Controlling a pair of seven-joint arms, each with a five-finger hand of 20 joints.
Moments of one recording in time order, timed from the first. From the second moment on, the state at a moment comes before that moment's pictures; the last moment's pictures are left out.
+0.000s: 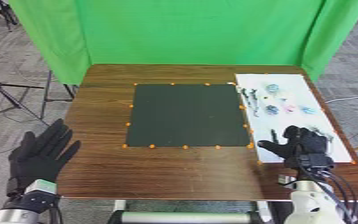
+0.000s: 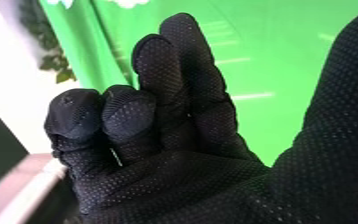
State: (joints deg) left arm 145.0 -53.1 -104.0 -125.5 16.5 4.2 22.9; right arm -121.9 -61.6 83.6 -121.1 -159.0 13.9 33.7
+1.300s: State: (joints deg) left arm 143.8 -55.4 -105.3 -124.5 17.3 -1.6 16.6; right arm -110.2 -61.7 79.4 -118.2 -146.6 -9.5 44.5
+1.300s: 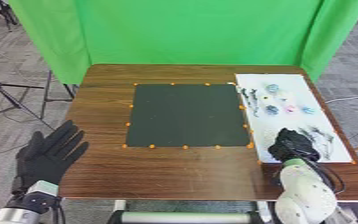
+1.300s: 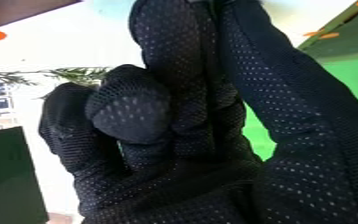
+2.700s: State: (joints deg) left arm 133.1 -50.9 -101.4 -120.2 16.0 5.6 22.6; right arm -76.7 -72.5 46.0 -106.6 -142.1 0.4 34.6
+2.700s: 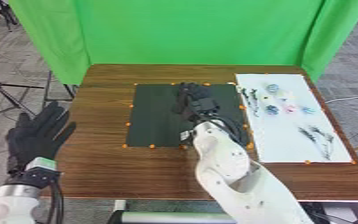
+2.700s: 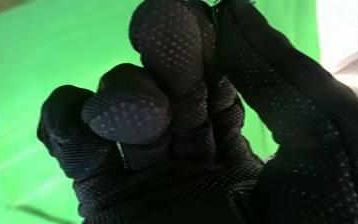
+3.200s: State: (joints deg) left arm 125.8 -49.1 -97.3 -118.0 15.4 6.0 22.2; right arm -75.3 -80.2 43.3 -95.5 -140.4 -7.2 34.3
